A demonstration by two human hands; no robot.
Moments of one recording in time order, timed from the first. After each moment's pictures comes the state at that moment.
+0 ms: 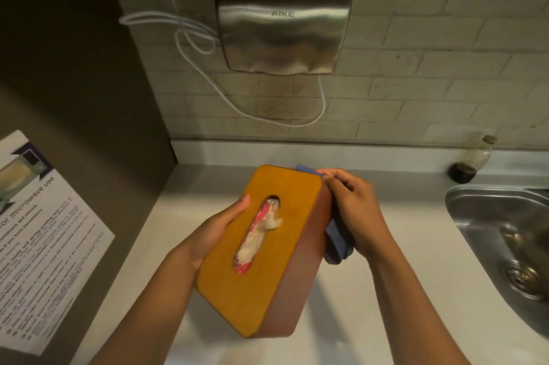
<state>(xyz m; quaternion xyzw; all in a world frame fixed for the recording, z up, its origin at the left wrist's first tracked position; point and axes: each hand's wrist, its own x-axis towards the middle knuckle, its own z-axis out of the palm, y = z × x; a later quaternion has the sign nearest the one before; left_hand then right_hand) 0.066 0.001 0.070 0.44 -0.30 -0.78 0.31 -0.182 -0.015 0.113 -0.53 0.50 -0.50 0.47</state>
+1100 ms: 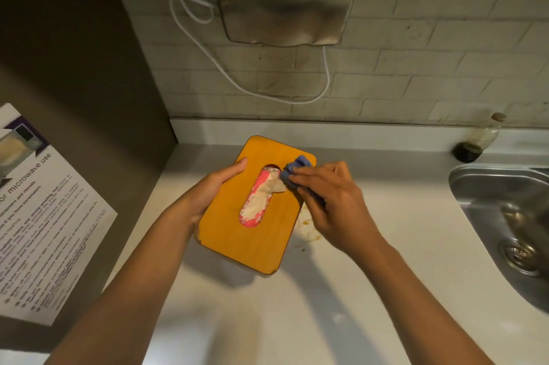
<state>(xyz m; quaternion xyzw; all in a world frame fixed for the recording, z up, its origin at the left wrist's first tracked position) 0.073 -0.021 0.086 0.51 -0.34 -0.73 0.30 -0.170 0.001 0.074 -0.82 0.40 -0.40 0.03</state>
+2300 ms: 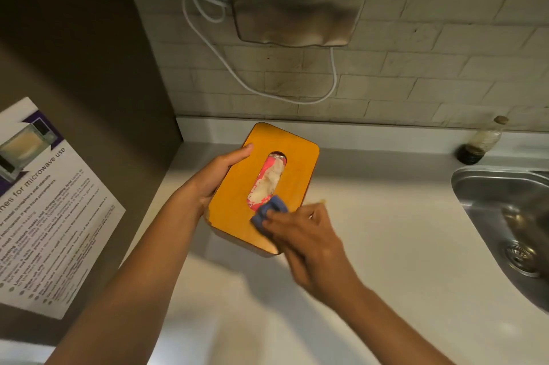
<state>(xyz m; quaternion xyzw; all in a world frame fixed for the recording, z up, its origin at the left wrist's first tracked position) 0.085 -0.038 0.093 0.49 -0.37 -0.73 0.30 -0.127 0.061 0.044 -0.85 0.30 -0.44 0.04</state>
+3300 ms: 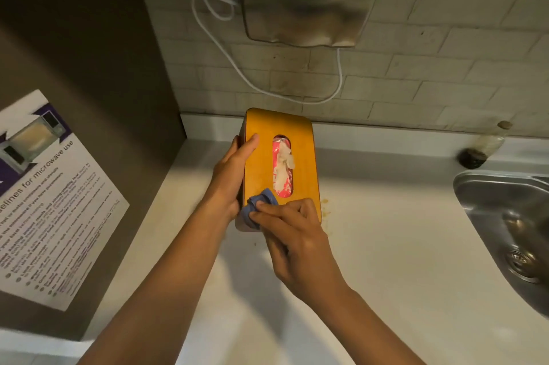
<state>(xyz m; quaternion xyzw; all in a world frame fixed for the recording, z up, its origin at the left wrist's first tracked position) 0.061 -0.034 0.076 0.48 -0.32 -0.63 0.52 -0.095 0.069 0.050 -0.82 0.37 -0.43 0.06</state>
